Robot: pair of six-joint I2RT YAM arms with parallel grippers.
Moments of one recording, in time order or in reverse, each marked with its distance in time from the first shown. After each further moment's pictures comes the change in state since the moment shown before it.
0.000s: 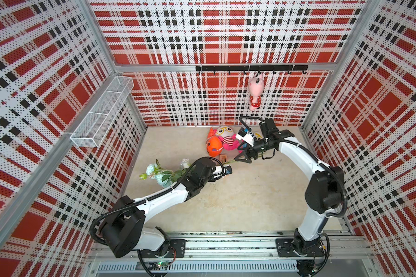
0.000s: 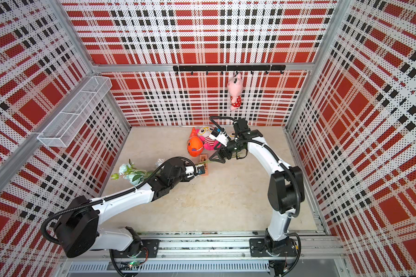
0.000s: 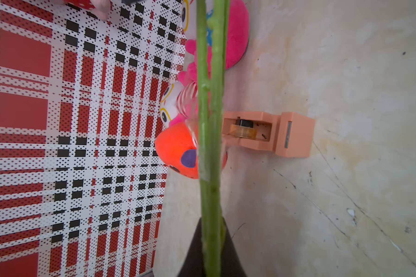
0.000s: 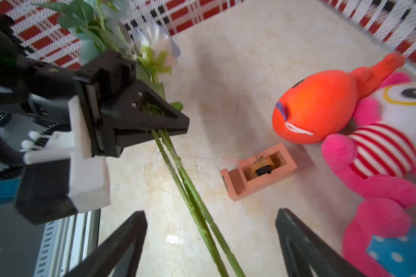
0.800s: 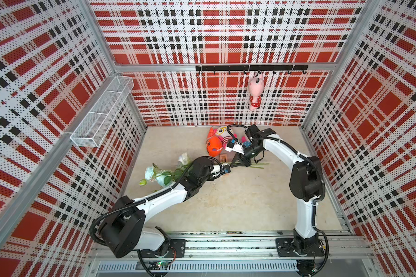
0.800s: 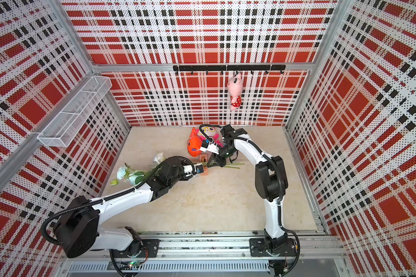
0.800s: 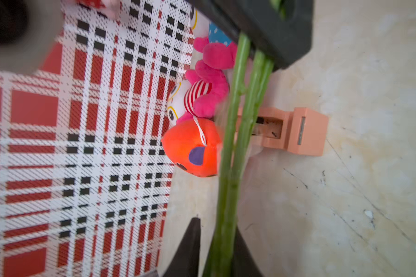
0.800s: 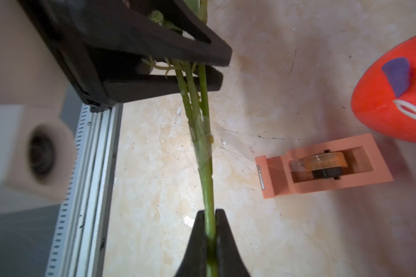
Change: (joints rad) left arm 0.043 -0.028 -0.027 0.054 0.077 -0.011; right arm 0.063 0.170 0.106 -0.202 0.019 -0.232
